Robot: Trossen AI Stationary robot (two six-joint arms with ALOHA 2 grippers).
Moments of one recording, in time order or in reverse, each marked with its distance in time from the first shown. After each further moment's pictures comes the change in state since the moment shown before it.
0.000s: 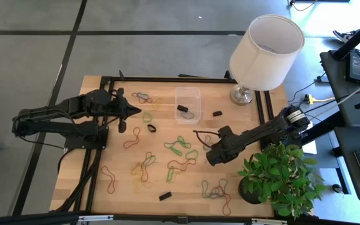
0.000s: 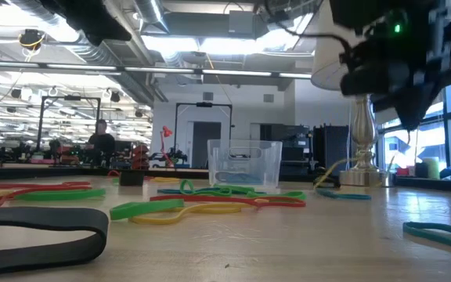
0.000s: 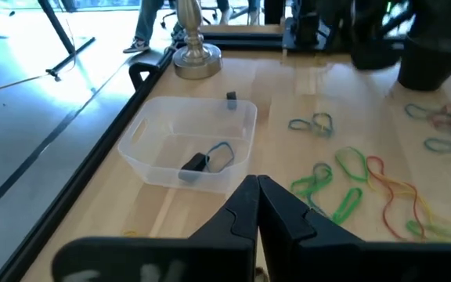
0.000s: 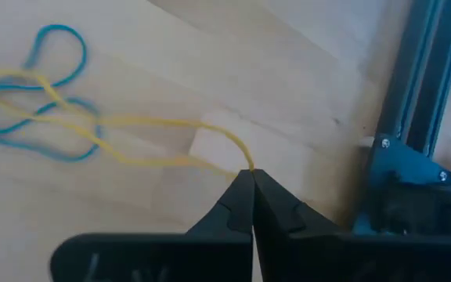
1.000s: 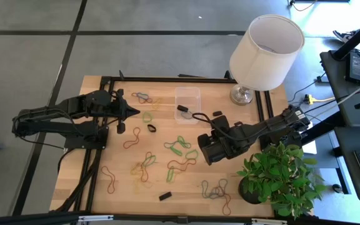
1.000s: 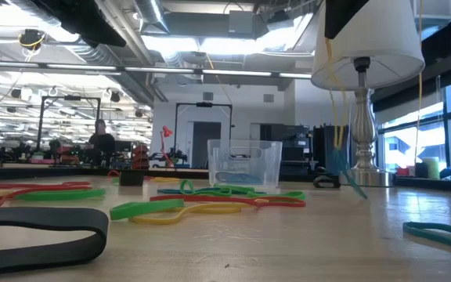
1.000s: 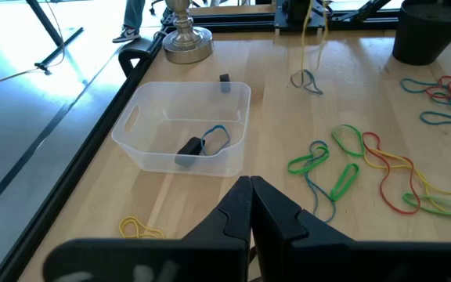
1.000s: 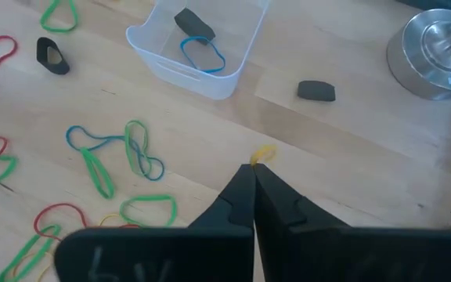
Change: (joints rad) left arm 0.000 -0.007 0.000 -0.070 0.000 0.058; right arm 0.026 0.001 0.529 -0.141 0.280 -0.002
